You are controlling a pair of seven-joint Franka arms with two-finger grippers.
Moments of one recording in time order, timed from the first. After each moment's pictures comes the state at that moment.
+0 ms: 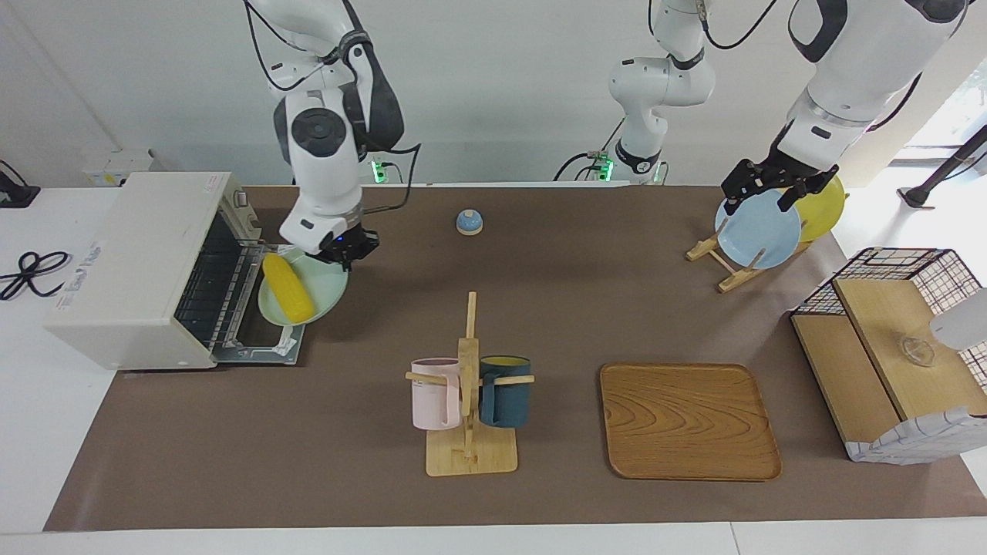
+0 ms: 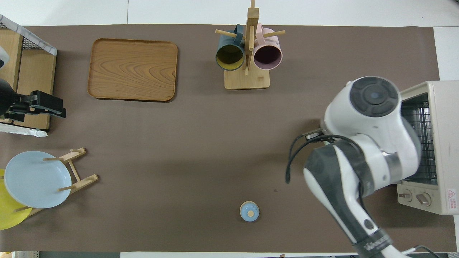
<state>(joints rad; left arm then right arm) -0.15 -0.01 0.05 -1.57 -0.03 1.51 -0.10 0.36 0.03 -0.01 -1.99 -0.12 1.89 0.19</state>
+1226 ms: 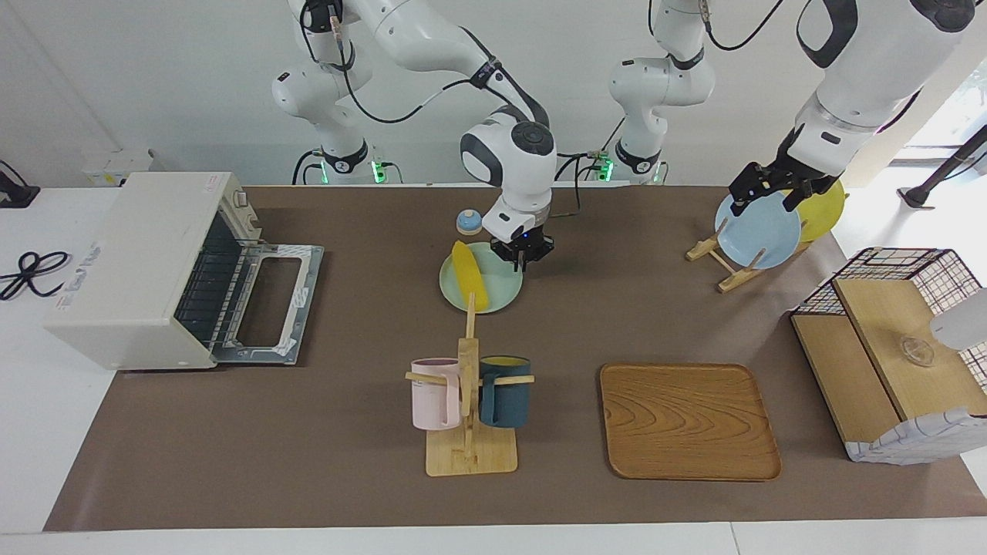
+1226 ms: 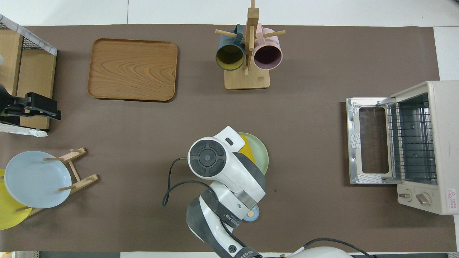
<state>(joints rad) -0.12 -0.01 0.05 -1.59 -0.03 1.50 -0.10 0.77 0.35 -0.01 -1.84 0.03 2.22 0.80</state>
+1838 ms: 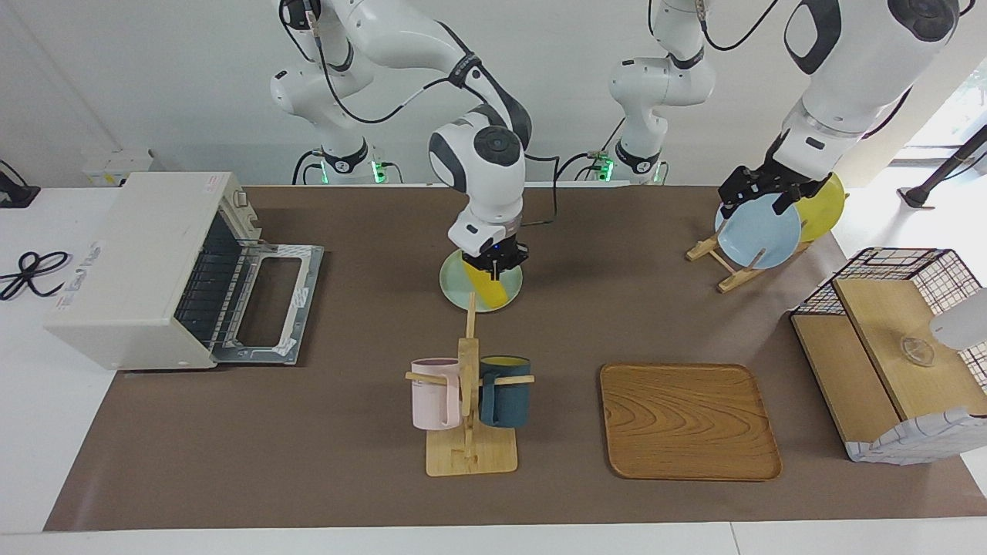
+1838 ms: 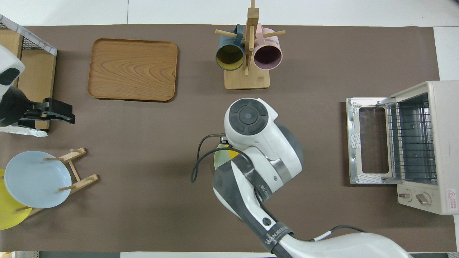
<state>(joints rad) -0.16 -0.04 0.03 -1.69 -0.03 1.58 -0.16 0.60 0.29 -0.02 -1.80 0.04 2.02 0.58</state>
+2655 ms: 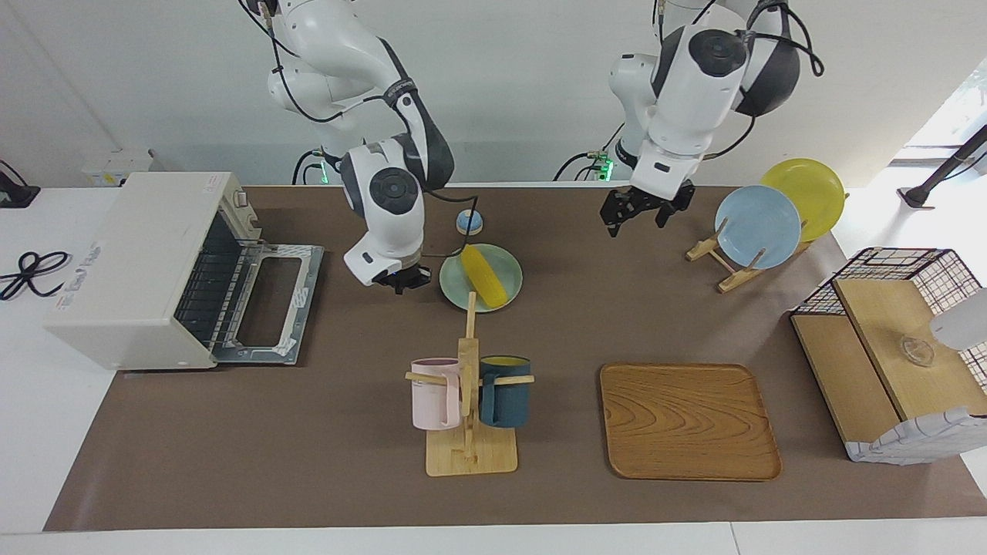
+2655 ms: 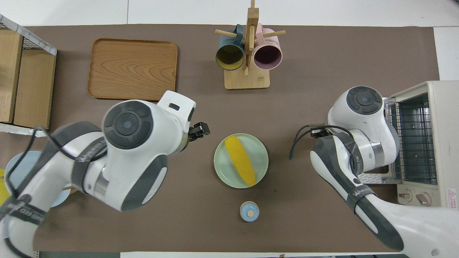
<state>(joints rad) -0.66 0.07 0.02 -1.96 -0.05 2.10 -0.91 0.17 0.20 -0.03 -2.15 -0.12 2.18 0.28</state>
